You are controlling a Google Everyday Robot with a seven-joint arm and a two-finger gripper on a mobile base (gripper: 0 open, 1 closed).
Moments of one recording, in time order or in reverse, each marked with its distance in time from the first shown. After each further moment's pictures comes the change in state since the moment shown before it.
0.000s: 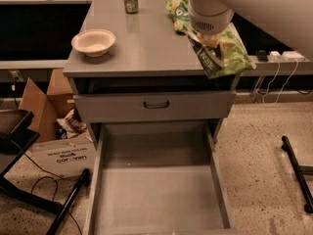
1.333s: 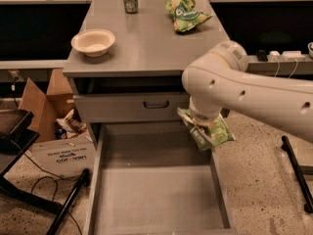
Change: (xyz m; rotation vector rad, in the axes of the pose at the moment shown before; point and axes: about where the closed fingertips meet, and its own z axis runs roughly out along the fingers) arm 0.021 0.177 0.162 -0.269 -0.084 -0.082
